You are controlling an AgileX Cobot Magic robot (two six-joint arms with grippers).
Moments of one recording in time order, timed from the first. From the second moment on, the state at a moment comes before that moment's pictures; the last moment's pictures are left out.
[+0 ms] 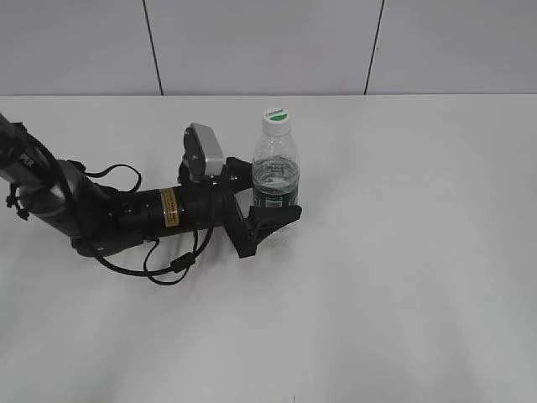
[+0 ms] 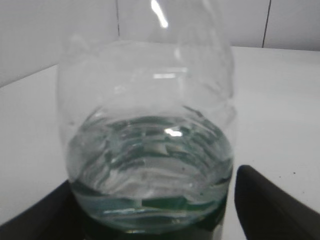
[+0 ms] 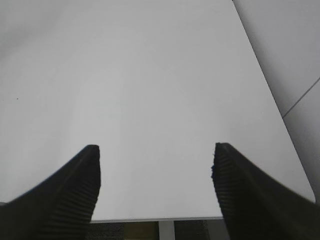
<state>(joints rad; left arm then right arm) -0.36 2.40 -1.13 0.98 -1.21 -0.32 0.04 -0.01 -0.52 -0.08 1.09 -0.18</state>
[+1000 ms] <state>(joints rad) -0.36 2.46 -1.21 0.97 -1.21 -0.39 0.04 -0.01 -0.52 -0.08 1.09 -0.18</state>
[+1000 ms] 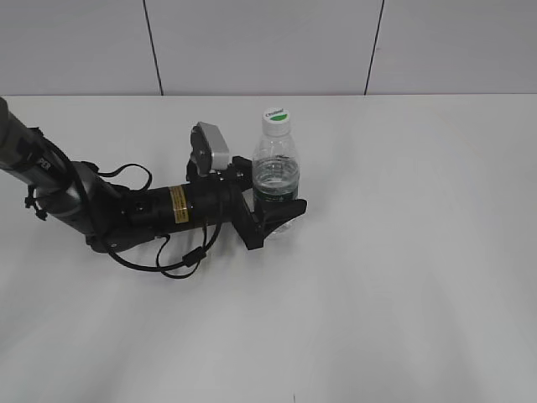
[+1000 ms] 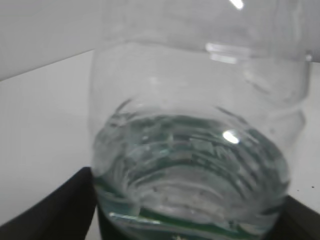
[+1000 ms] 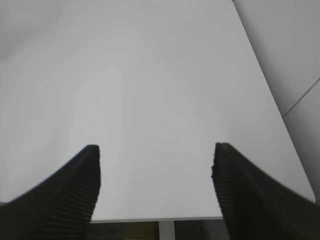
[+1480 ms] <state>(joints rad) -0.37 2.46 -1.21 0.98 -1.21 -0.39 0.04 -0.01 -0.52 -0.08 1.09 -0.18</state>
